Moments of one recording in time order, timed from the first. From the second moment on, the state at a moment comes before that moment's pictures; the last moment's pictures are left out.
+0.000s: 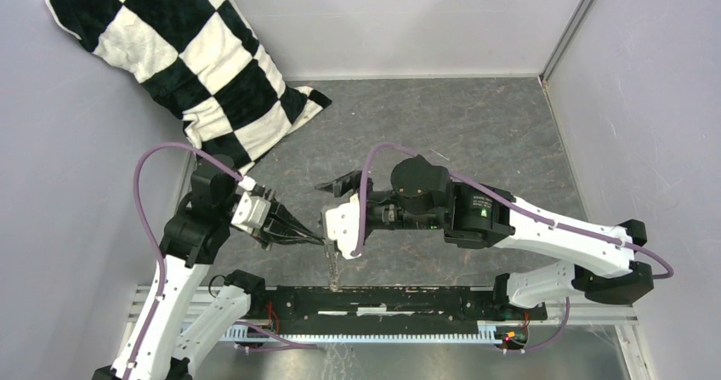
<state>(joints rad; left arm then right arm) -0.32 0.68 0.96 -0.68 1.53 0.55 1.35 1.31 1.52 -0.45 -0.15 -0.75</state>
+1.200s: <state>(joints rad) -0.32 0.67 1.00 -0.76 1.45 0.65 1.08 0.92 0.45 0.12 -0.01 -0.16</state>
